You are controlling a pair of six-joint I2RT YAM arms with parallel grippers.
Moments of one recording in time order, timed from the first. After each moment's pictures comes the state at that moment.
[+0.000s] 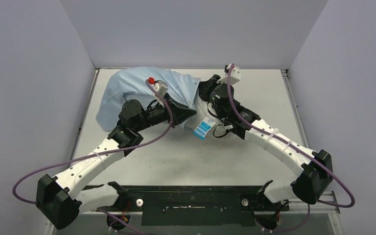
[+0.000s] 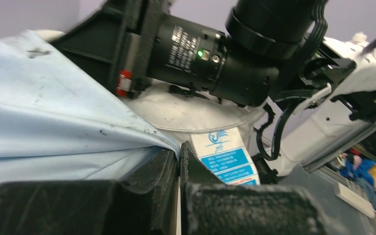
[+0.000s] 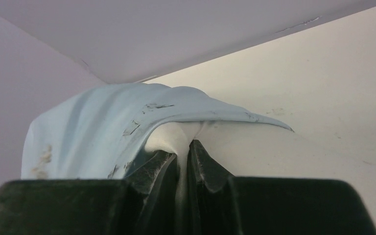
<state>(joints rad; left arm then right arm) -0.65 1.10 0.90 0.36 0.51 -0.52 0.74 1.38 1.21 0.02 0.49 0.67</state>
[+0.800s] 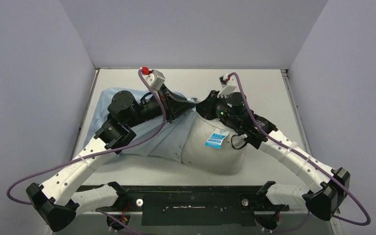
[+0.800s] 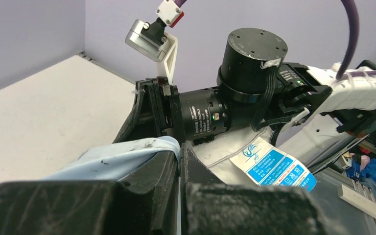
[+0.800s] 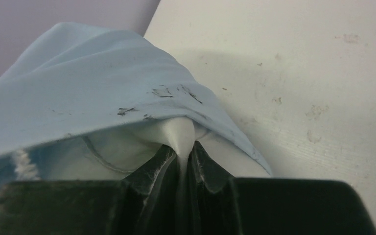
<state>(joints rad) -0.71 1.07 1.16 0.10 0.46 -0.44 0.74 1.19 1.15 -0.22 0.02 0.63</state>
